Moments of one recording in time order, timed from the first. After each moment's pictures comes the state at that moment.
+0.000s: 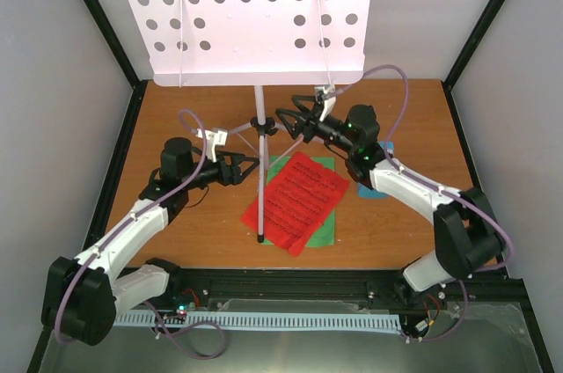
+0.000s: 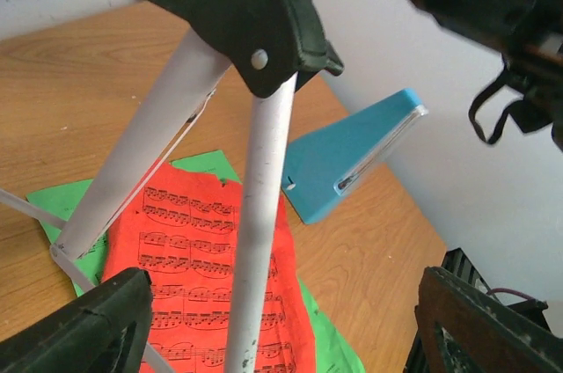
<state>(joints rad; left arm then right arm) -0.31 1.04 0.60 0.10 0.69 -0.47 0.54 1.47 0.94 0.63 -0.47 0.35</state>
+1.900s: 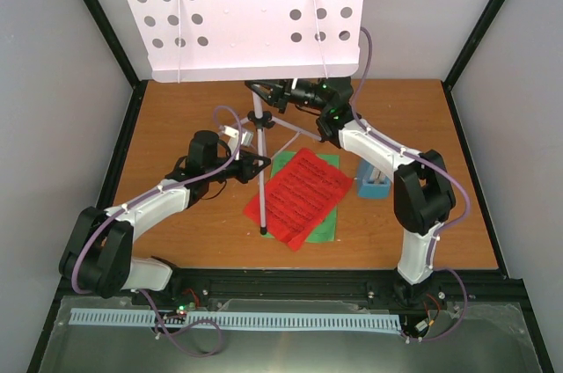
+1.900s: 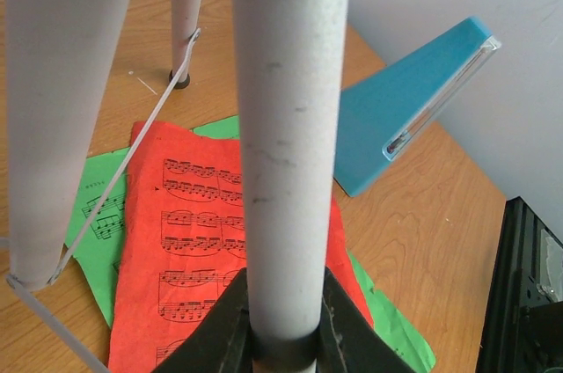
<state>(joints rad) -0.40 1.34 0.69 0.18 0.63 -0.31 0.56 1.88 1.51 0.74 -0.87 0.34</state>
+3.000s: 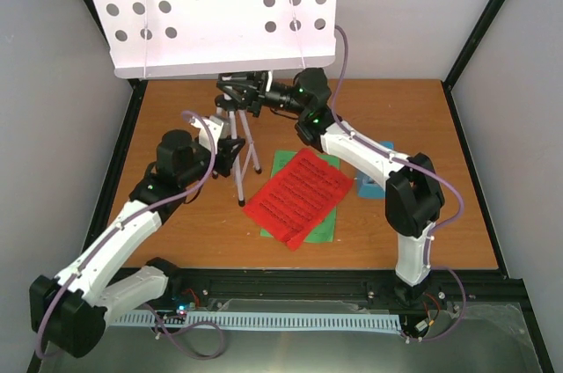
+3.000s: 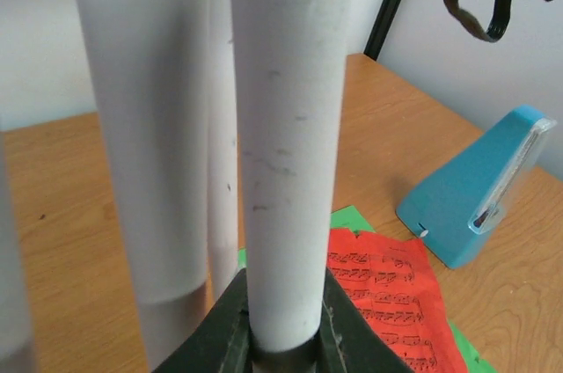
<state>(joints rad) -0.41 1.00 0.79 -0.09 0.27 -0.13 0.70 1.92 1.65 0.67 -0.78 0.36</state>
